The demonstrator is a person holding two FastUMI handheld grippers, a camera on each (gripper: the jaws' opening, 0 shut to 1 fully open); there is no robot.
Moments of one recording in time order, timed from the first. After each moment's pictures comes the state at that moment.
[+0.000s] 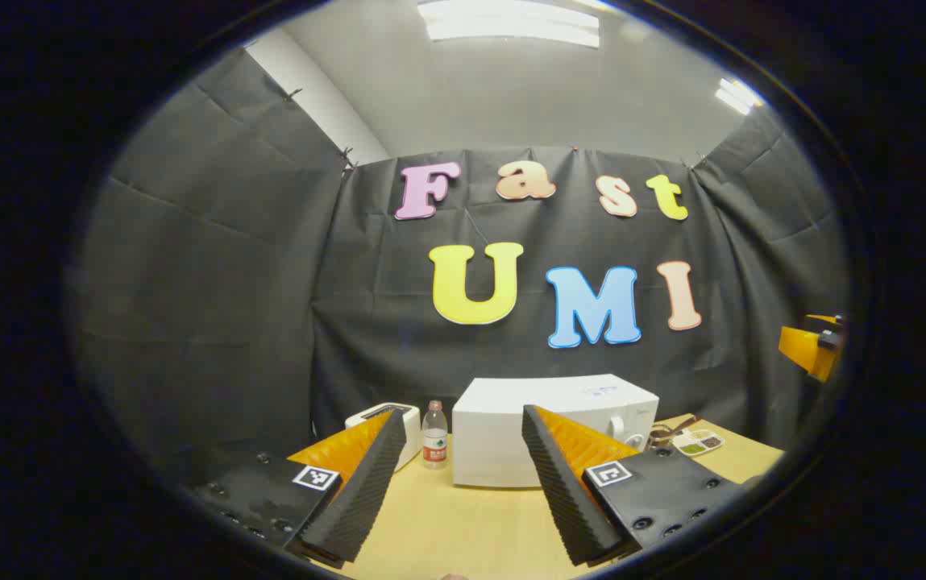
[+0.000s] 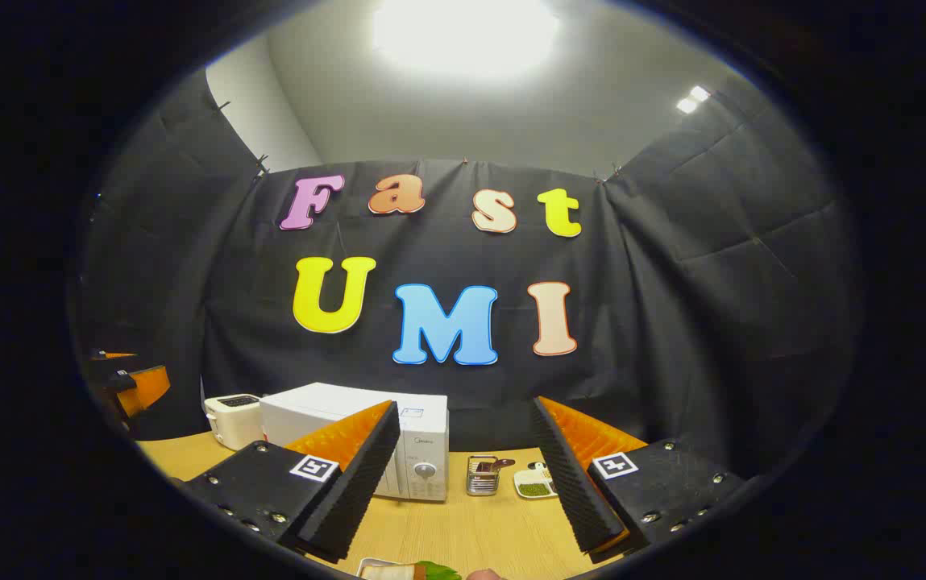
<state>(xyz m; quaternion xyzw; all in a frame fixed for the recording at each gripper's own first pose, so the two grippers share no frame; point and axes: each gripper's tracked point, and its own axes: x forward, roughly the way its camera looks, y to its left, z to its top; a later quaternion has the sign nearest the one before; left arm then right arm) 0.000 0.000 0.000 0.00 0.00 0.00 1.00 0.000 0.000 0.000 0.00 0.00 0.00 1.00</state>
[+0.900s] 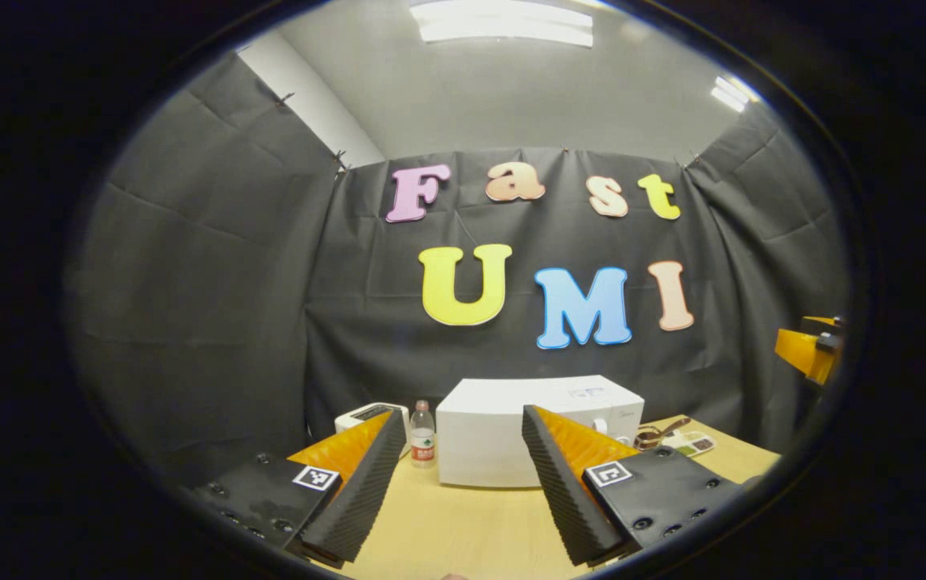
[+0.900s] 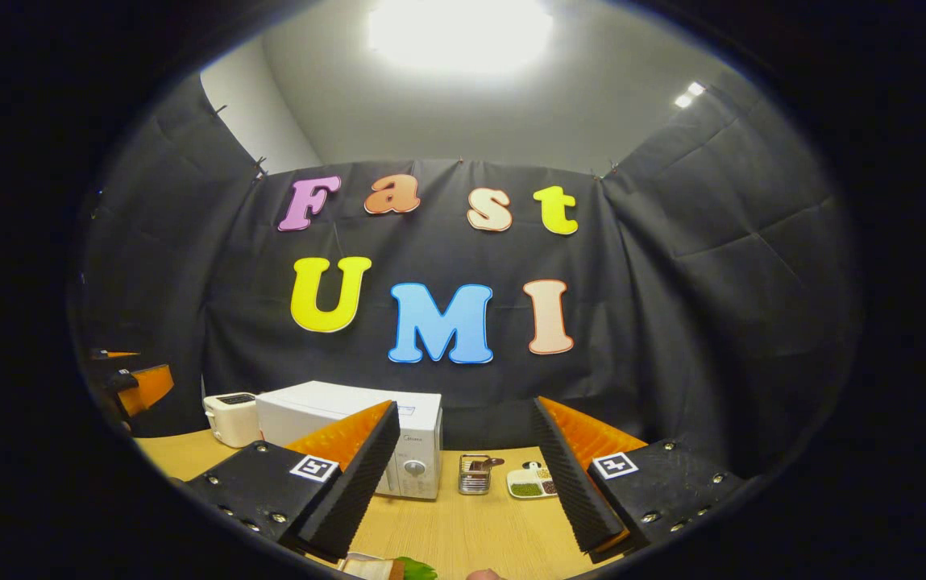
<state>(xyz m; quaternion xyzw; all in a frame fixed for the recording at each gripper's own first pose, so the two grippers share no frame) -0.004 -0.036 0.000 0.00 0.00 -0.01 1.00 -0.004 -0.026 0.000 0.00 0.00 0.01 1.00</state>
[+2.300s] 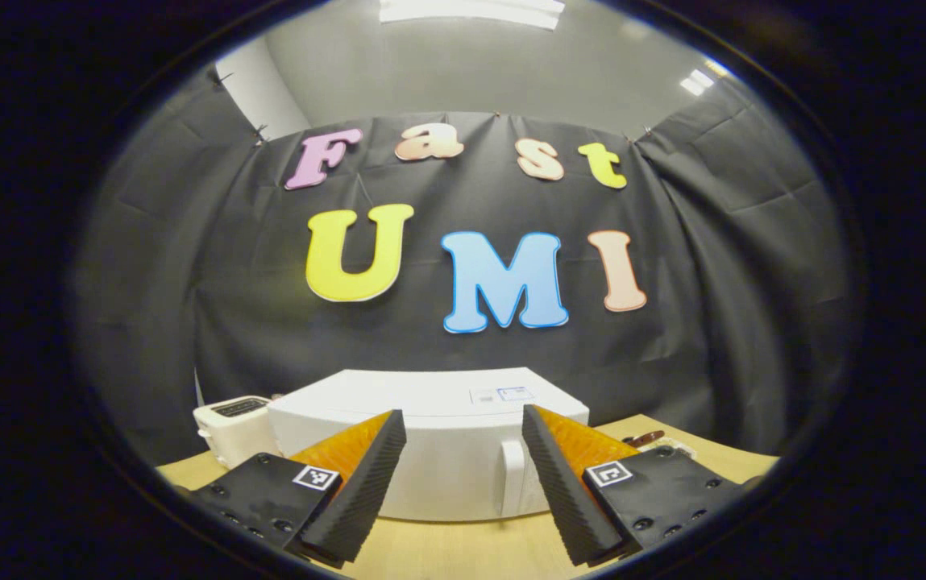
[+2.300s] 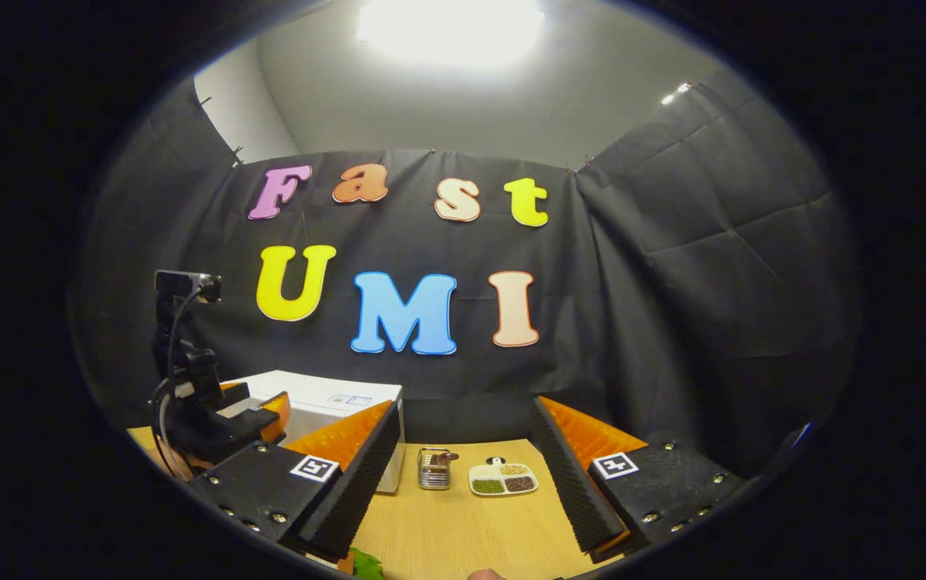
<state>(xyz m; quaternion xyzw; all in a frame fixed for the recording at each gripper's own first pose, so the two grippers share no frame) 0.183 -0.245 -0.101 0.01 0.02 -0.13 0.99 0.004 -0.084 -0.011 -0.01 0.02 -0.06 1.00</state>
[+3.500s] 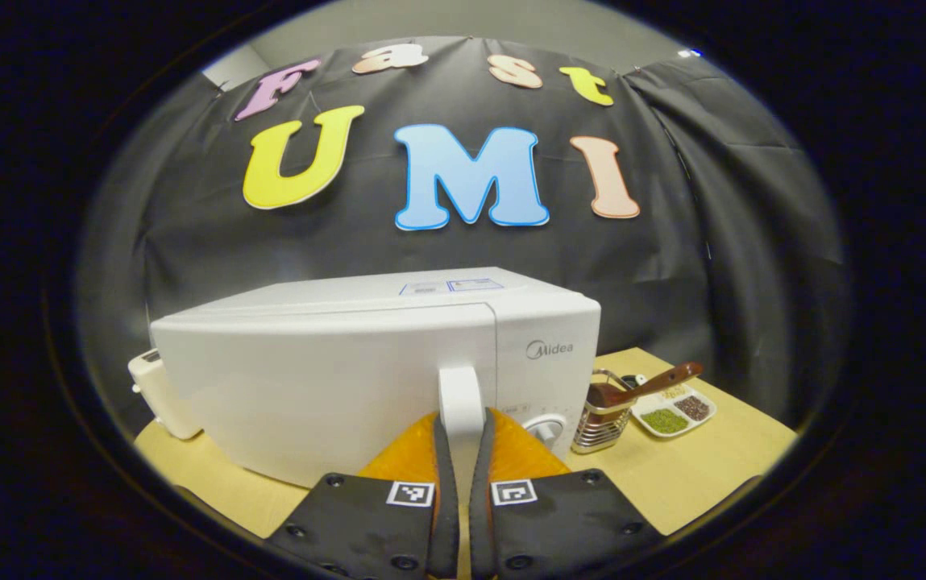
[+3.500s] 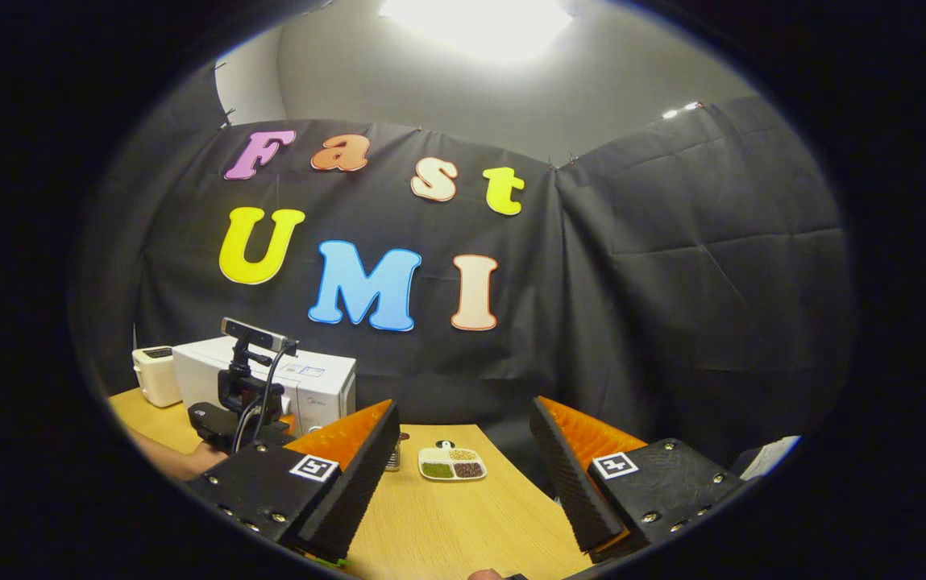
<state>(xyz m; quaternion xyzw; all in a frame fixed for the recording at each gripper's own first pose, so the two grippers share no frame) 0.238 -0.311 -0.235 0.02 0.17 -0.15 0.97 -0.009 -0.106 -0.028 -0.06 0.06 -0.11 0.99</state>
